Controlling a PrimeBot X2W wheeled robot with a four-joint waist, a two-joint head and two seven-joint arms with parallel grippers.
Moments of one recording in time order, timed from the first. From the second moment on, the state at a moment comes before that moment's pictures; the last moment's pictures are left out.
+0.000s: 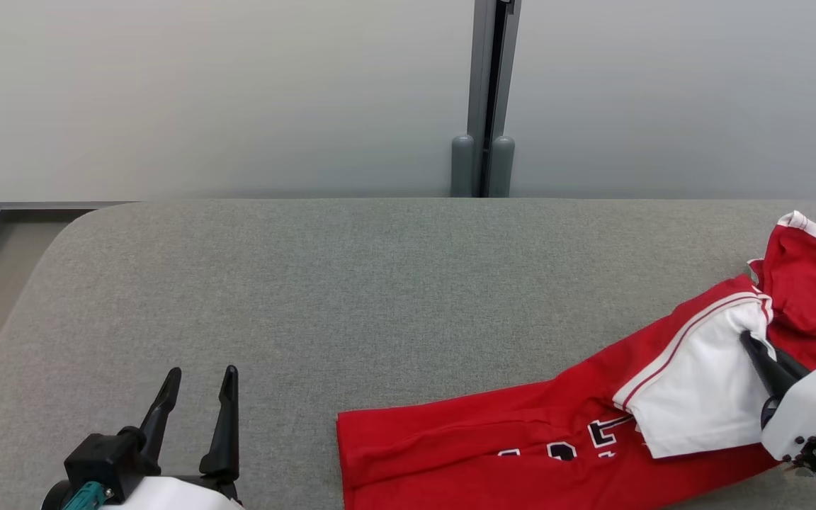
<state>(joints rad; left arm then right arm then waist) 0.01 0.40 -0.46 0.01 -0.68 0.28 -0.26 -0.27 -0.53 0.39 0.47 0.89 0.13 0.05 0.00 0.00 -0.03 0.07</state>
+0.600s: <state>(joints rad) 0.01 0.41 -0.49 0.03 -0.68 0.27 -0.25 -0.12 -0.33 0.46 -0.01 0.72 0.13 0.34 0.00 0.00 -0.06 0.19</state>
